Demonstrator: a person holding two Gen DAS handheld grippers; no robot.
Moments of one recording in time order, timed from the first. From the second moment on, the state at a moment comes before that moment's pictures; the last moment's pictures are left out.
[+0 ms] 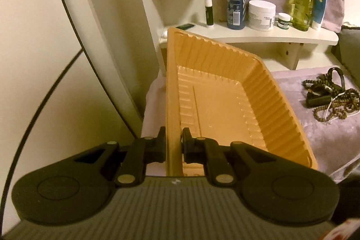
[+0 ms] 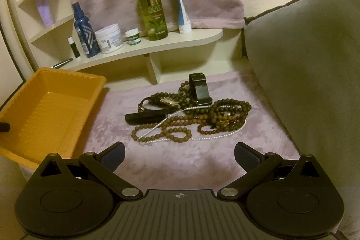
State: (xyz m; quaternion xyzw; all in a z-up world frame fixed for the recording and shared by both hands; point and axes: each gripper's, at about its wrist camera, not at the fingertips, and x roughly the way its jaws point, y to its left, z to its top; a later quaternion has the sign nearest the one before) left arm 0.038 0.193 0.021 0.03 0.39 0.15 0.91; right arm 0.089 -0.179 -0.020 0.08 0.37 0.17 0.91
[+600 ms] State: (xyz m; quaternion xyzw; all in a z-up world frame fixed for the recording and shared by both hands) left arm 0.044 0.184 0.020 0.06 0.39 0.16 0.90; right arm 0.102 -0.193 -0.037 0.09 0.36 0.17 0.91
